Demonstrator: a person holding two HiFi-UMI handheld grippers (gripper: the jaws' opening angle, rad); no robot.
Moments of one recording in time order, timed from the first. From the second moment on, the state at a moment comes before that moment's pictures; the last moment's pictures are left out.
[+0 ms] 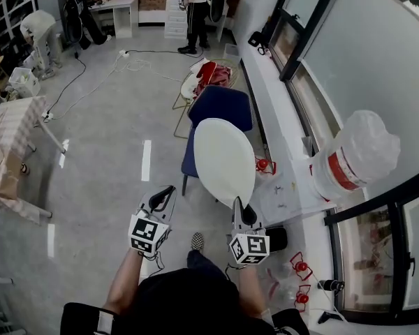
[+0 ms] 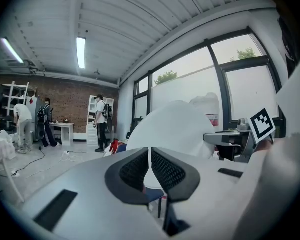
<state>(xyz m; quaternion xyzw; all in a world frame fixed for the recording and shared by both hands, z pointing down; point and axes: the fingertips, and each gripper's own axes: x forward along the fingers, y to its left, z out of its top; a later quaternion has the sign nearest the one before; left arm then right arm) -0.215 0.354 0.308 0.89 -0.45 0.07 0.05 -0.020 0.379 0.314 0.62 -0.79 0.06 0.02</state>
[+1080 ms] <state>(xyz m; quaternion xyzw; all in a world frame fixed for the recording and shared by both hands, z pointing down) -0.116 0.141 0.338 0.87 -0.49 0.09 0.08 0.075 0.147 0.348 0.56 -0.82 0.09 0.04</state>
